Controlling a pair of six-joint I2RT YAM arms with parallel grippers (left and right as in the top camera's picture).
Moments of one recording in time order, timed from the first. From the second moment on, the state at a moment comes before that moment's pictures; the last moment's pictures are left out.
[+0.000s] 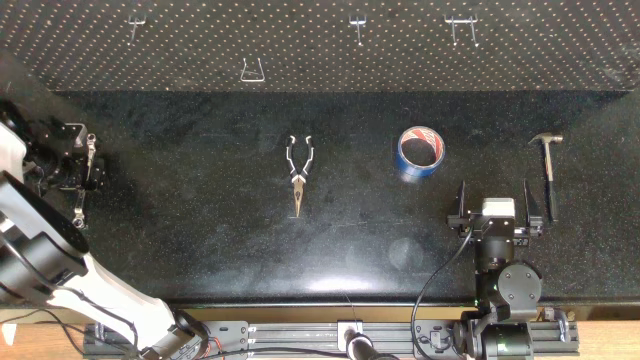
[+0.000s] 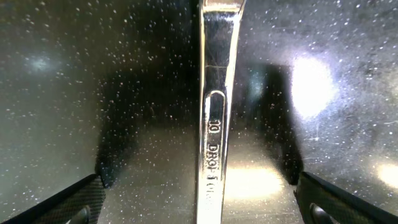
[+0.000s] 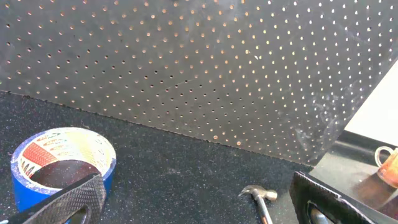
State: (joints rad) left arm 0.69 2.05 1.47 -0.98 0.02 0.68; right arm 0.01 0.01 0.01 -0.05 0.12 -0.36
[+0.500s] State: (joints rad) left arm 0.69 2.06 1.48 -0.97 0.02 0.68; right arm 0.01 0.01 0.01 -0.05 0.12 -0.36
